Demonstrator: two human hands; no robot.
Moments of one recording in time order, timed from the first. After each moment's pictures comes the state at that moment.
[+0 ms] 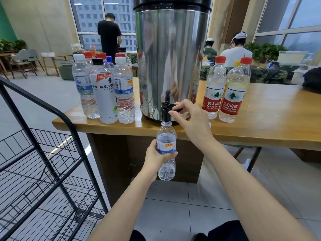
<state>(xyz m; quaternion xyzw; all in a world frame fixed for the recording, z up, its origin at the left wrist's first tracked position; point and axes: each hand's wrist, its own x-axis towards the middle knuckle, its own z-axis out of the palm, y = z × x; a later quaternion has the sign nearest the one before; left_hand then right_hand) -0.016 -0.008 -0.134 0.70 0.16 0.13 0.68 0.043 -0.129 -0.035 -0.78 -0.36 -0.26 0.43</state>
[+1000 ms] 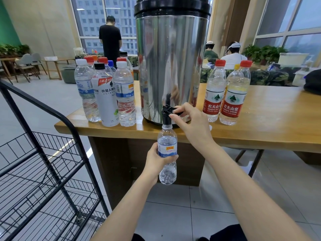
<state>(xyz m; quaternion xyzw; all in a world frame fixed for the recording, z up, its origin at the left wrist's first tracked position) -0.016 -0.007 -0.136 0.70 0.15 0.14 0.68 0.043 -0.129 -0.035 -0.78 -0.36 -0.25 0.45</state>
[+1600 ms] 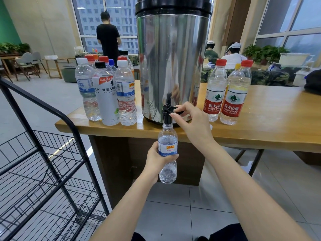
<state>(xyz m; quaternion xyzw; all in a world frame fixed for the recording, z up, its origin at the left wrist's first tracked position) -0.016 -0.006 -0.136 0.70 0.15 0.13 0.68 0.041 -0.129 -0.034 -0.78 -0.36 -0.25 0.45</state>
